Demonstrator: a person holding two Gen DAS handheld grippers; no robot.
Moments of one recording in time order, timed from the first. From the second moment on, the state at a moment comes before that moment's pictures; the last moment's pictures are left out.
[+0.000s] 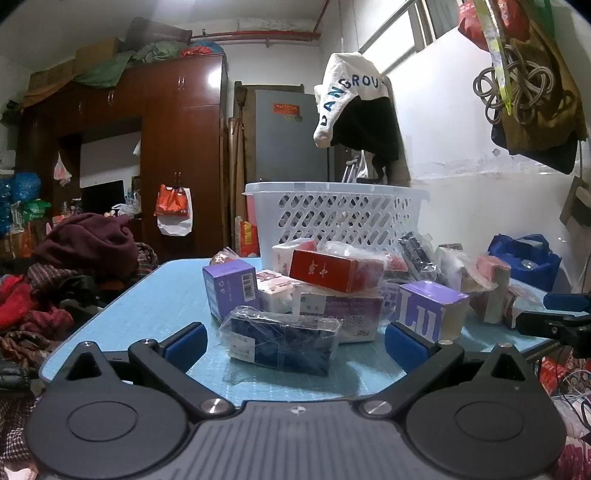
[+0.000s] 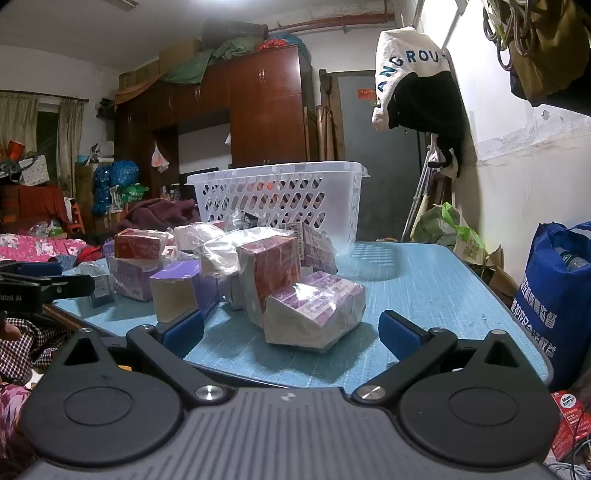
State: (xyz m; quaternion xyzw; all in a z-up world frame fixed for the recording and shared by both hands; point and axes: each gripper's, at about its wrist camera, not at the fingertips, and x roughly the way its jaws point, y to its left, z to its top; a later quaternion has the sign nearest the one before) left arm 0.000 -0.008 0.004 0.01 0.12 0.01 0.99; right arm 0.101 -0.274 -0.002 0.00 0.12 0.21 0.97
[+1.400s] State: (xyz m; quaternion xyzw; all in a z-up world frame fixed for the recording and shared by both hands) left arm -0.001 -0.009 0.005 0.01 0.12 0.00 0.99; right arm 0.102 -0.279 0.001 0.00 0.12 0.24 0.96
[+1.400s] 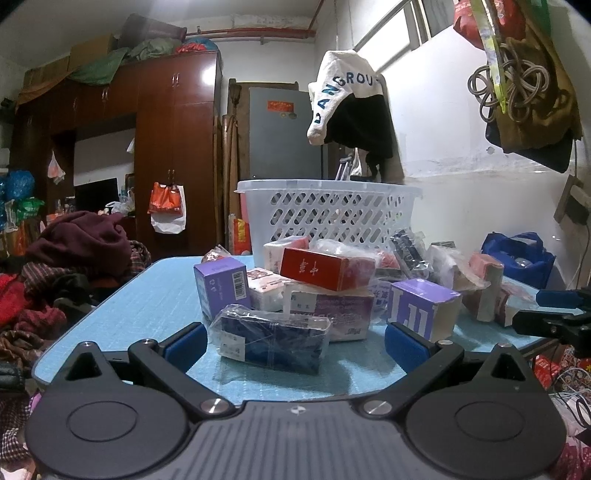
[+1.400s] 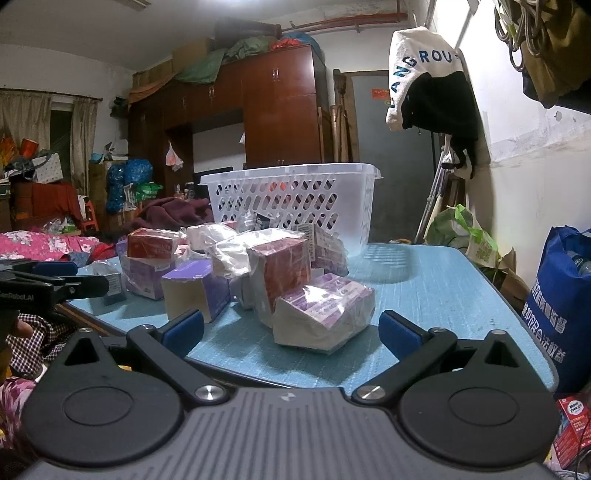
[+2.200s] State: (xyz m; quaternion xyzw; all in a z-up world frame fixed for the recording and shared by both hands) left arm 0.002 -0.004 0.003 0.01 0.12 0.00 0.99; right arm 0.103 -0.278 -0.002 -0.01 0.12 0.24 0.96
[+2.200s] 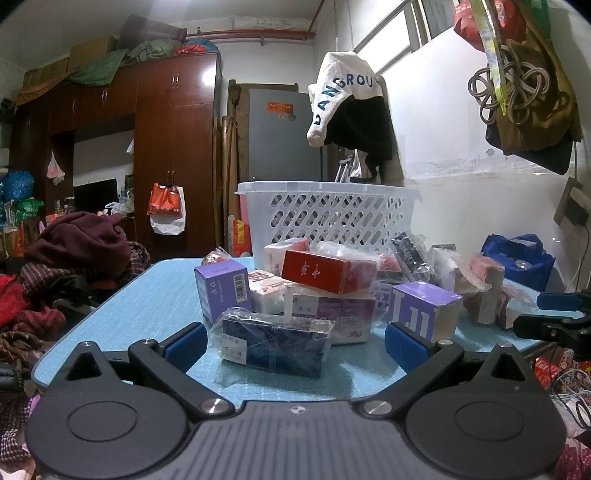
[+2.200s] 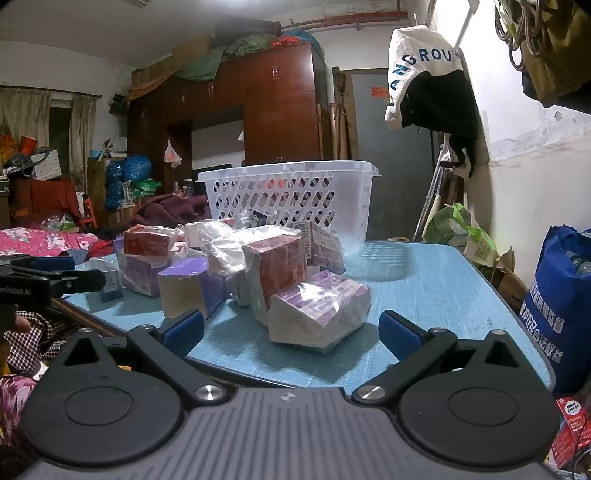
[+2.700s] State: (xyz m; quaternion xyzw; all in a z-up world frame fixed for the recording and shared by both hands) left arm 0.003 -0.004 0.003 0.01 0.12 0.00 0.99; right arm 0.104 -0.278 -0.005 -0.02 0.12 0.22 0.97
